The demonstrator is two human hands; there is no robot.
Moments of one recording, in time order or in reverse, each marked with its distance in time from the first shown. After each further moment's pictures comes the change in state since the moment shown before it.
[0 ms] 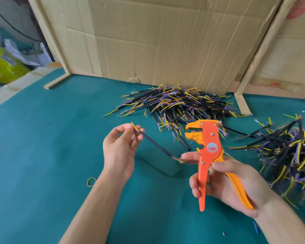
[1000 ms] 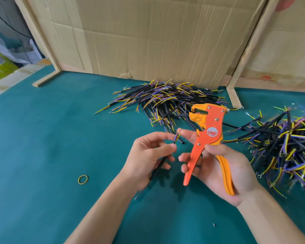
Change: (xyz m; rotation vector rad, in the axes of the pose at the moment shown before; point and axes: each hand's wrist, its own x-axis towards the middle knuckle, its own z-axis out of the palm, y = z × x) left_hand -0.036 -0.030 0.023 0.423 -0.502 -0.224; right_hand 0.010 0.004 0.007 0.133 0.105 -0.218
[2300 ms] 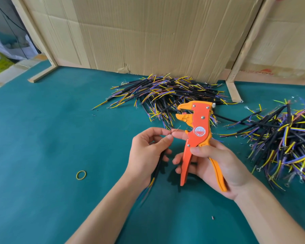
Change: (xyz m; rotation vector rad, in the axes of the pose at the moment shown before) left_hand 0.007 -0.019 0.006 0.099 0.206 0.104; right_hand 0.003 0.006 0.001 -0.165 0.034 0.017
